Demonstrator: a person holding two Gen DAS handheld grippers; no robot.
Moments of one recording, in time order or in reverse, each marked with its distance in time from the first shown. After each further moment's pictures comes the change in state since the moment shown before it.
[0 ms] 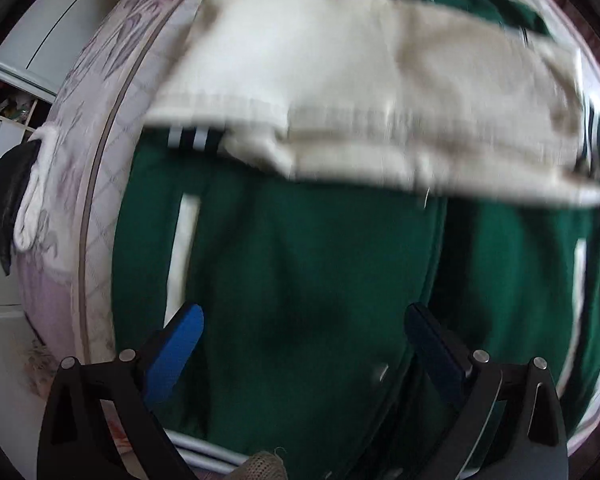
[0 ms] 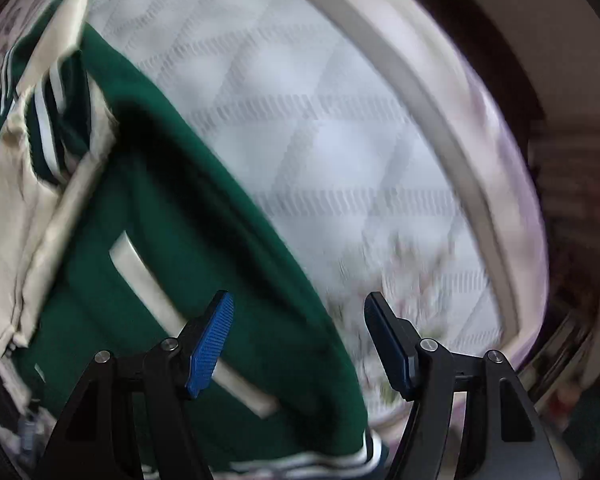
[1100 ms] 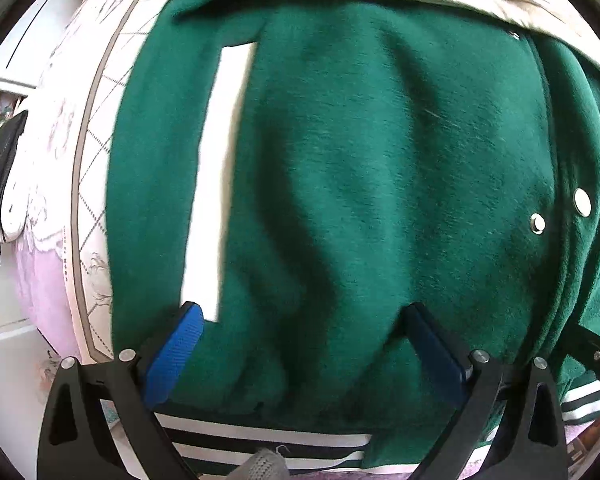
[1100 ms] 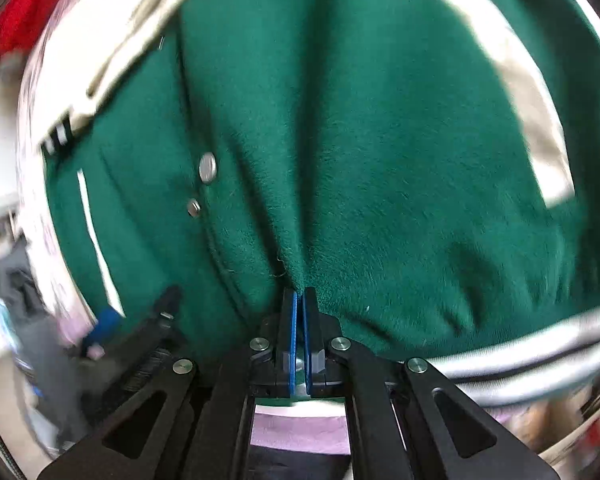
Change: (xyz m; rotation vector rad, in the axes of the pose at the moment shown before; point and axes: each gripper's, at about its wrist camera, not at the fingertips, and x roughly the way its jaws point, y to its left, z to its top) left arm 0.078 0.083 -0.072 0.099 0.088 -0.003; right arm 0.045 0.137 -0.192 -0.342 0.119 0.205
